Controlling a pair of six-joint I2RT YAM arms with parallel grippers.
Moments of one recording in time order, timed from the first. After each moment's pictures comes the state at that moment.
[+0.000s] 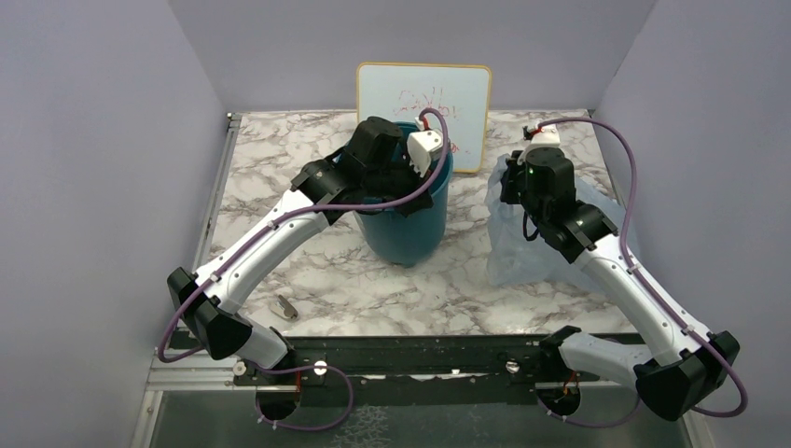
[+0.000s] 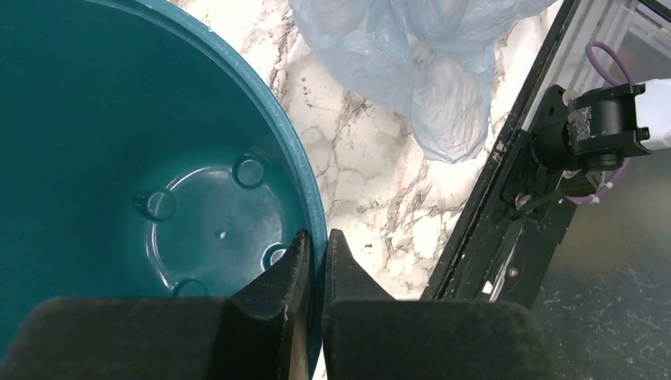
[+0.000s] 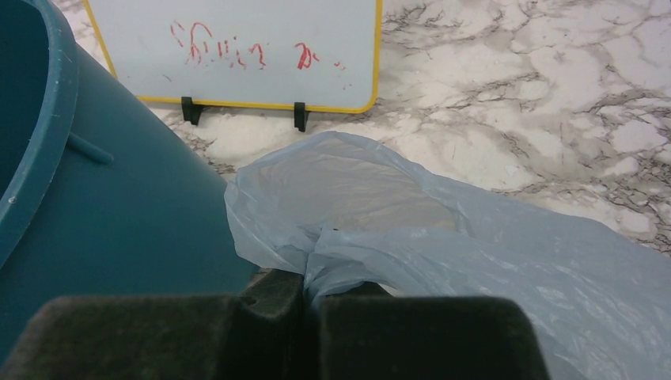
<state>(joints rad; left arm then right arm) -0.77 1.47 1.62 -0.72 0.35 0.01 0.49 1.09 1.10 -0.41 0.36 0.25</state>
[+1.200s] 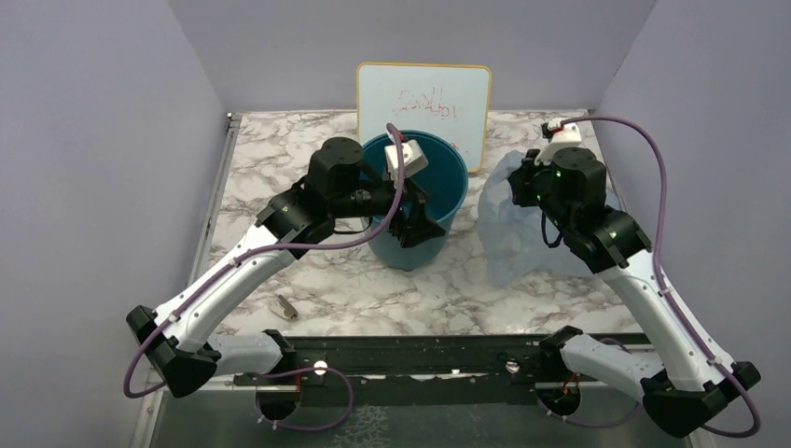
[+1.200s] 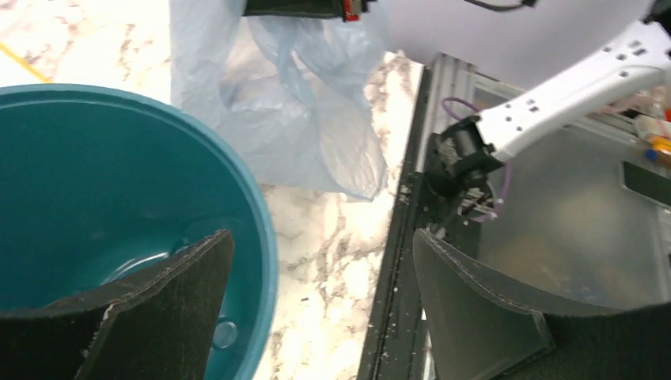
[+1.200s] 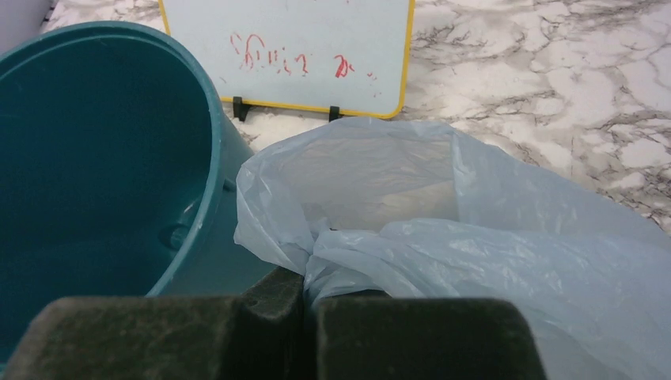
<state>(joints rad) -0.79 1.25 1.40 -0.46 0.54 -0.07 0.49 1.01 1.21 -0.55 0.27 0.24</state>
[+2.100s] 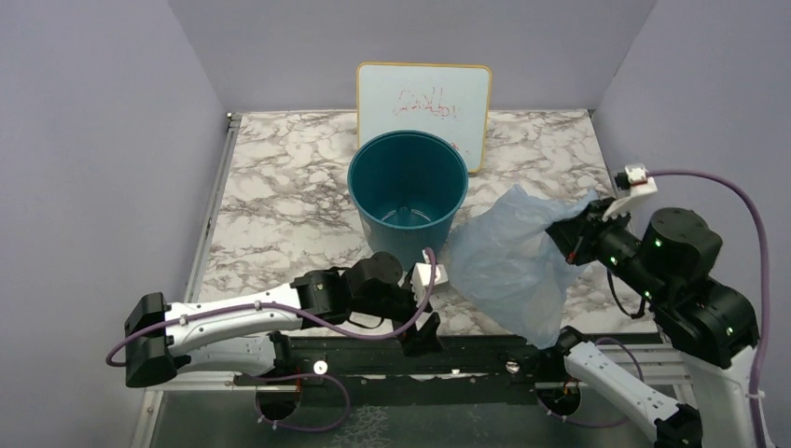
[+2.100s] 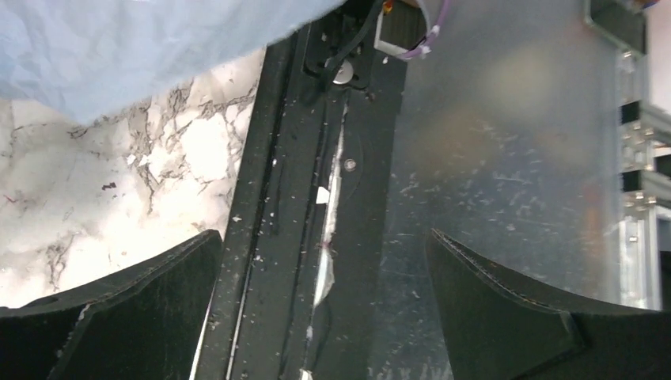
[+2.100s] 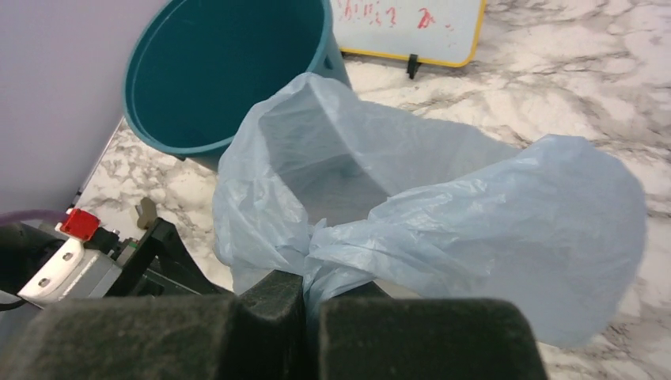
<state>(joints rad) -1.22 1.05 0.81 -0.25 0.37 -0.26 0.49 0.72 1.41 -1.01 0.02 0.30</state>
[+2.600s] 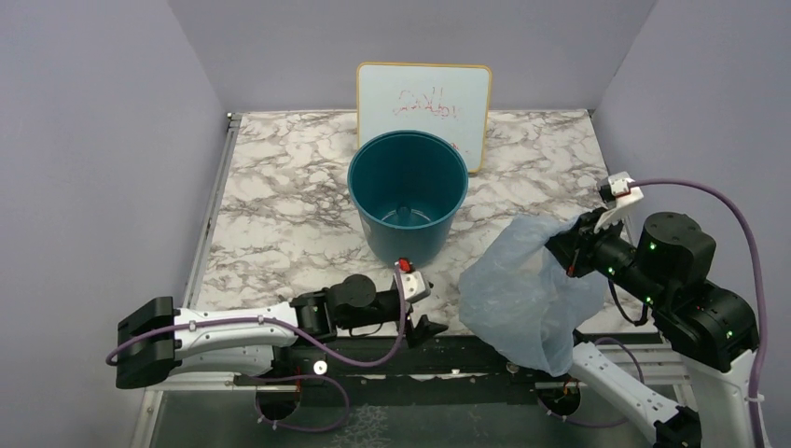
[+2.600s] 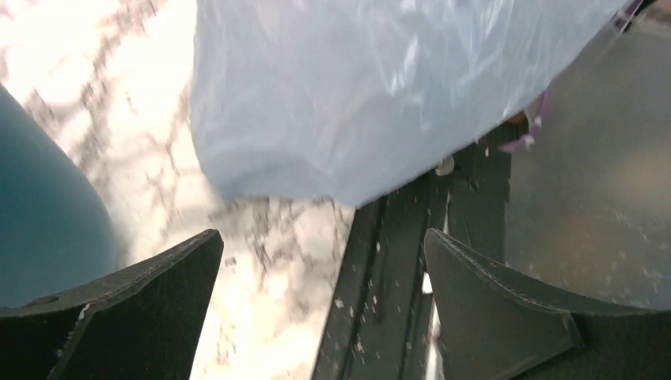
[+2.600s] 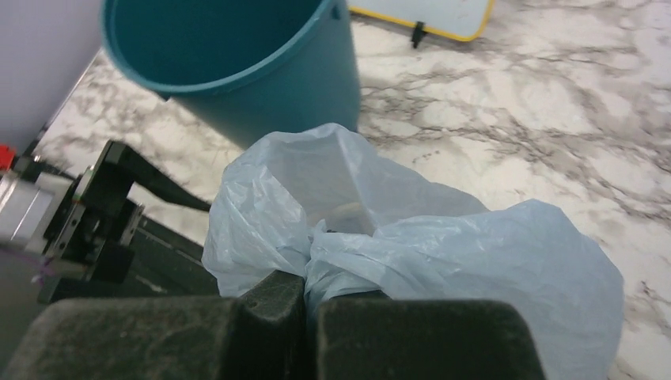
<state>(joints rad) -1.29 0.99 0.48 0.29 0.06 -0.11 0.49 0.67 1.39 -1.09 0.01 0.20</state>
